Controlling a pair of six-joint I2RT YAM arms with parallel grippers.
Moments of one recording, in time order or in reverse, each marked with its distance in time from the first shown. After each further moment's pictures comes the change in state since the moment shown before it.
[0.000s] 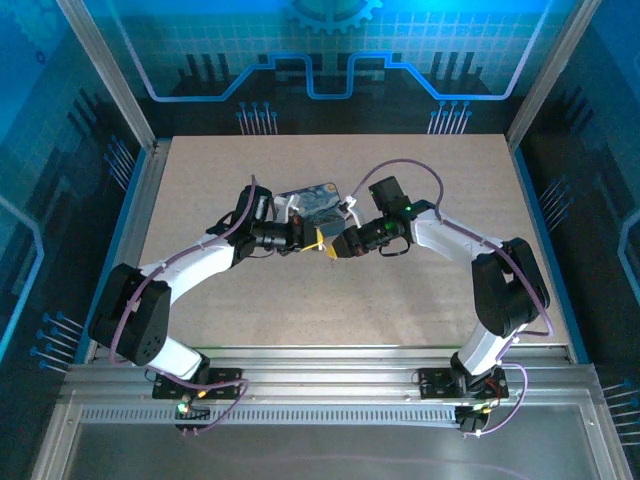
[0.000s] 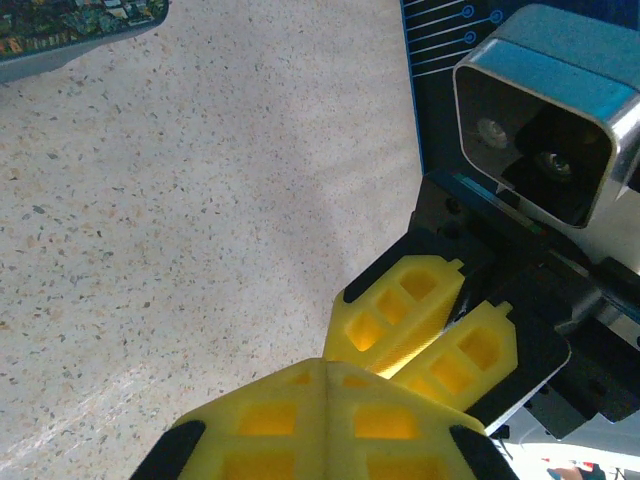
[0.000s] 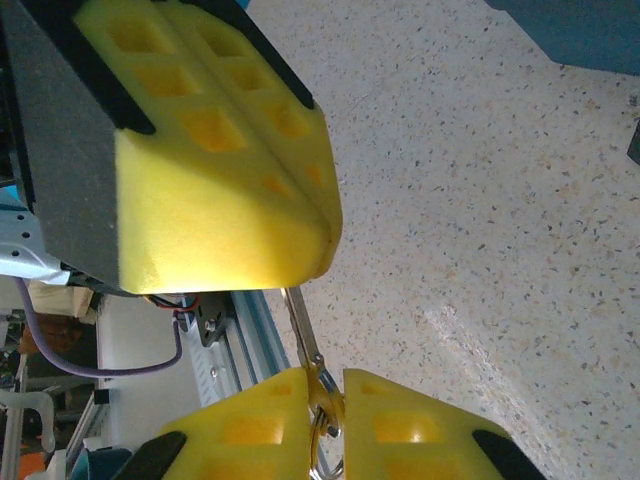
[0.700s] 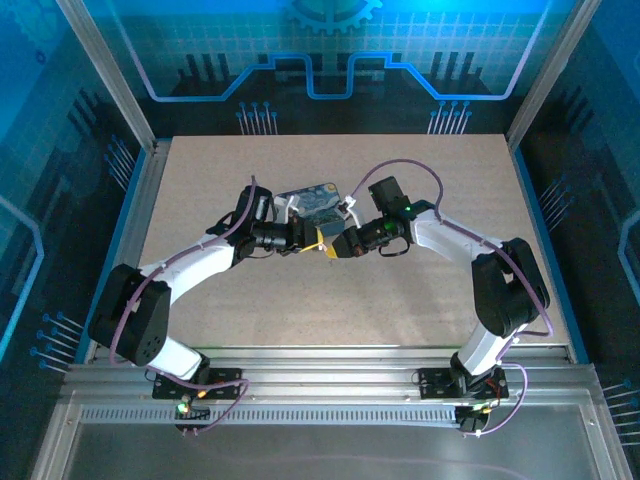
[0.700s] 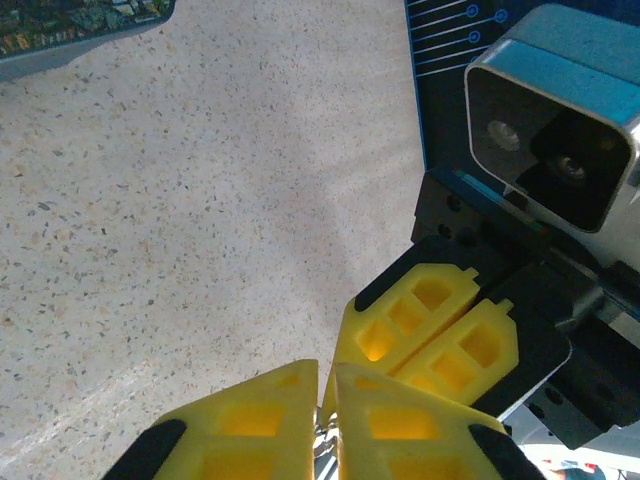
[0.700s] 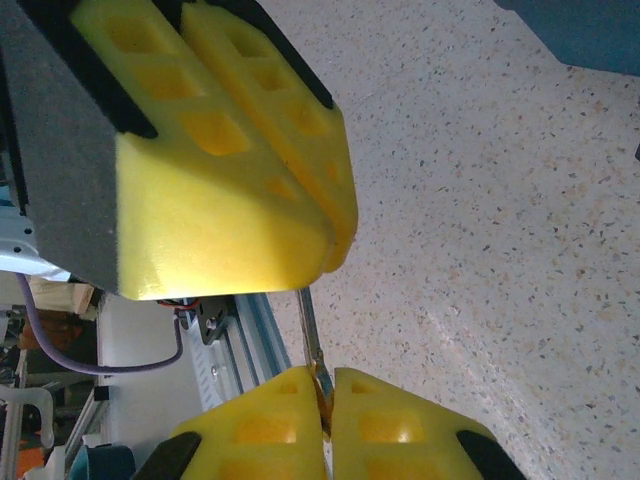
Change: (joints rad) left arm -0.001 -0.002 0.000 -0.011 -0.004 0.000; right arm 0.003 0.000 0.000 0.000 -0.004 -0.007
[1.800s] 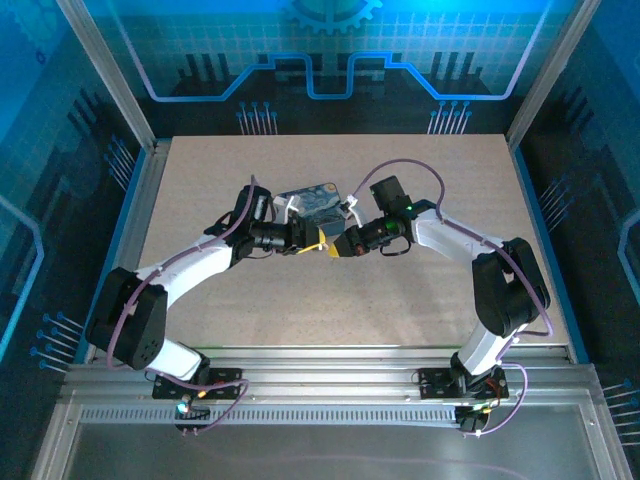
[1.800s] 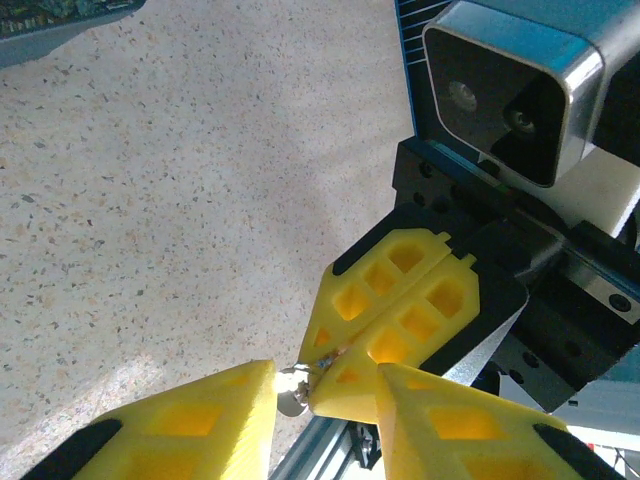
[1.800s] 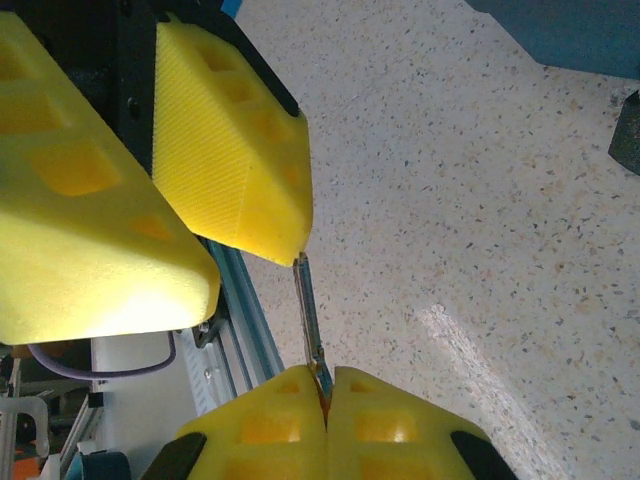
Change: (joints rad) left arm 0.000 -0.021 0.003 -0.030 0.019 0.028; right arm -0.010 0.000 0.000 -0.008 0.014 0.000
